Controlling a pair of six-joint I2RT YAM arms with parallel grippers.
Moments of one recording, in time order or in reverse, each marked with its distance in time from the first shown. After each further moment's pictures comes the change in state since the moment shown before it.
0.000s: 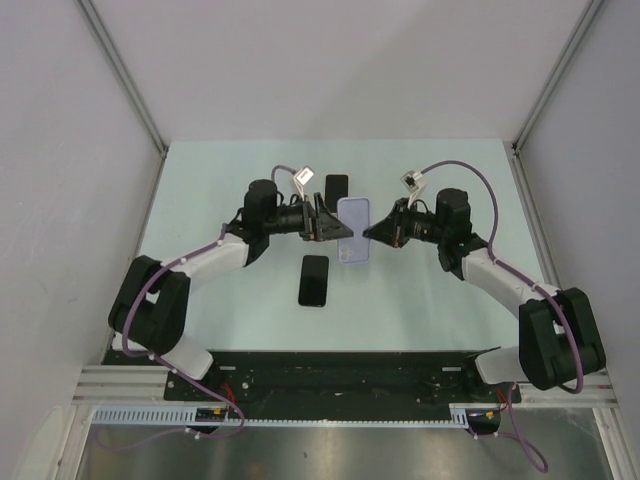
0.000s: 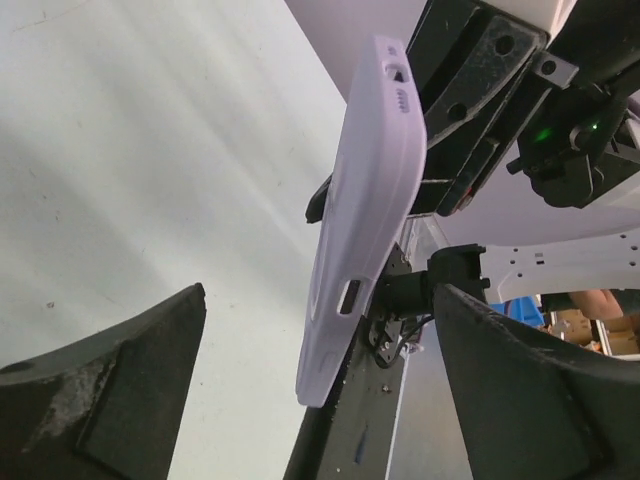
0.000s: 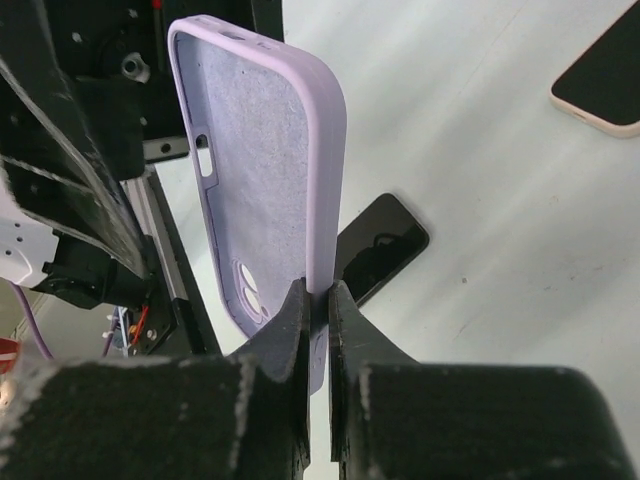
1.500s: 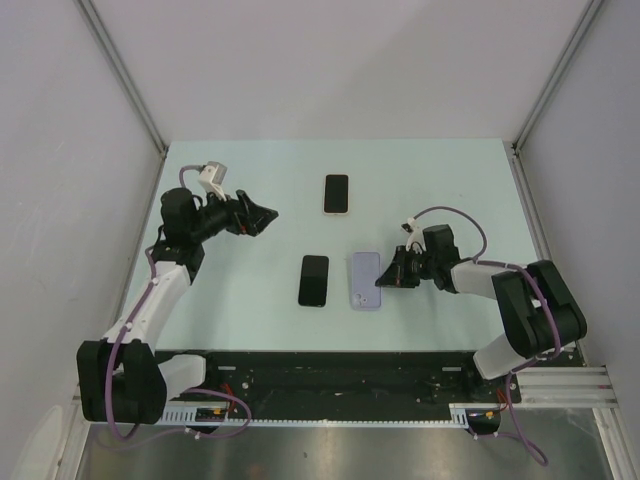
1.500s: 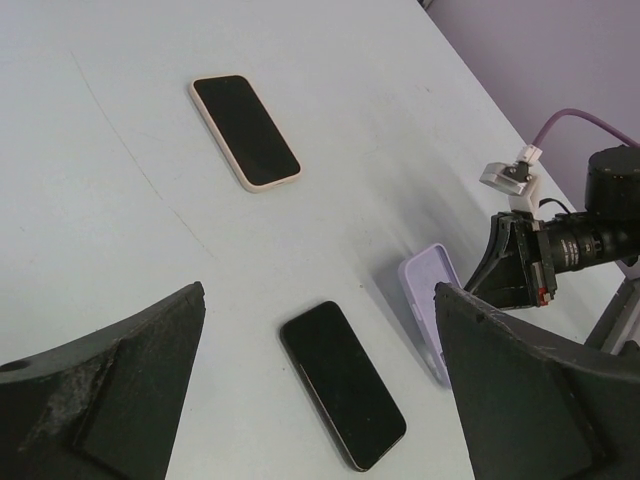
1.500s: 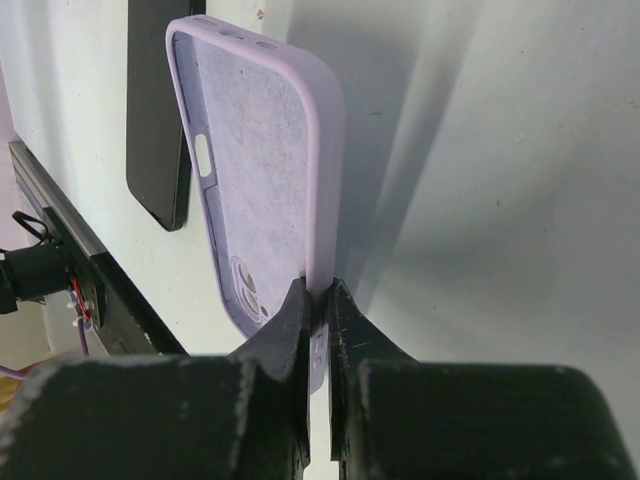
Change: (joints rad) left arm 0.433 -0.428 -0.156 -0.261 -0.152 0.424; right arm -0.010 0.169 -0.198 -0.200 0.166 0.035
